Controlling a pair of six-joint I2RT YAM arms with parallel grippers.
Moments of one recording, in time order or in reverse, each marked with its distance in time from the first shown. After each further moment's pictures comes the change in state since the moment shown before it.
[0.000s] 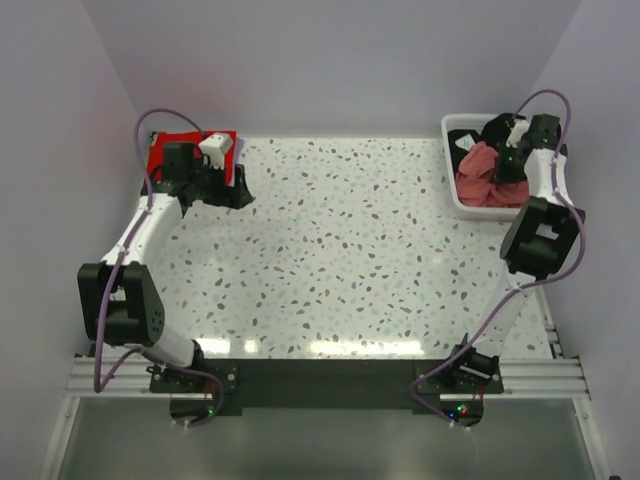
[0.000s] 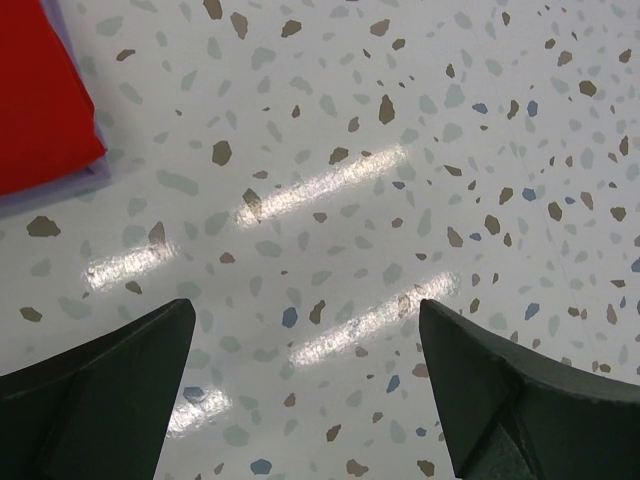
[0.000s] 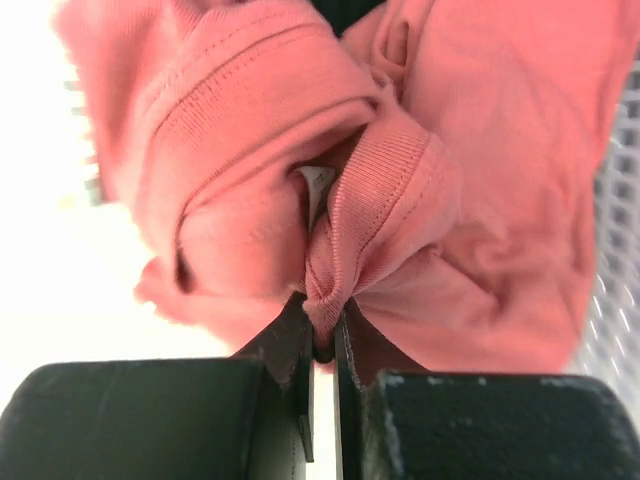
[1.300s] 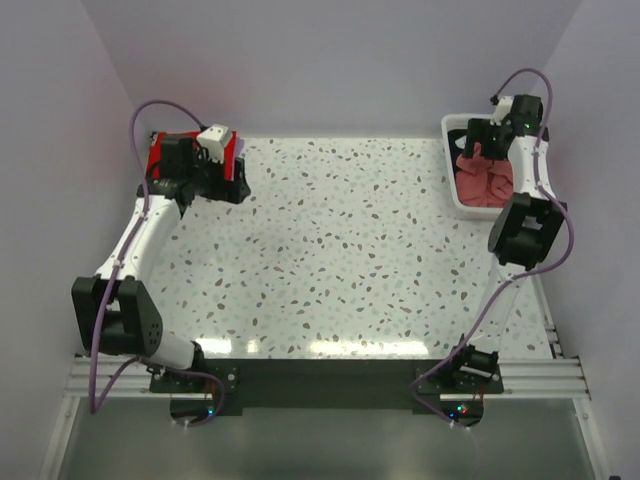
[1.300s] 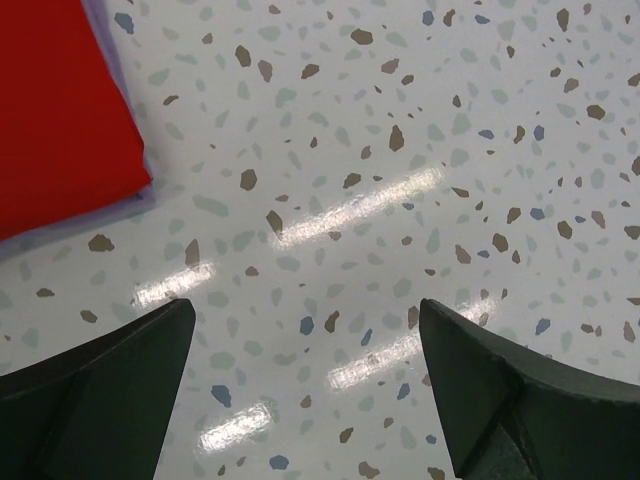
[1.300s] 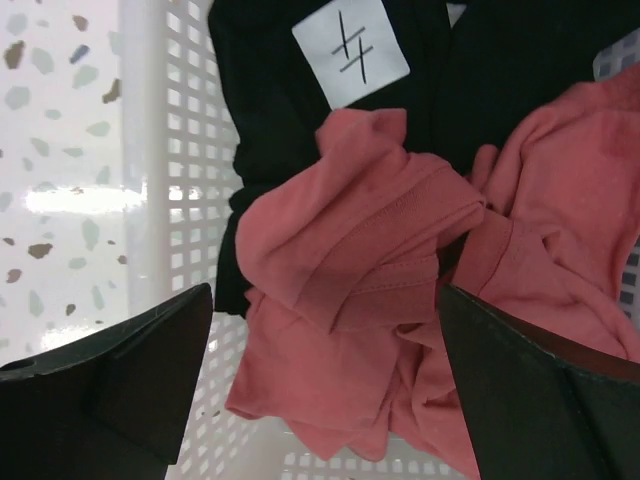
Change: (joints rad) left arm -0.051 -0.085 0.030 -0.023 -0.090 0.017; right arm 0.097 0.061 0.207 0.021 -0.021 0.035
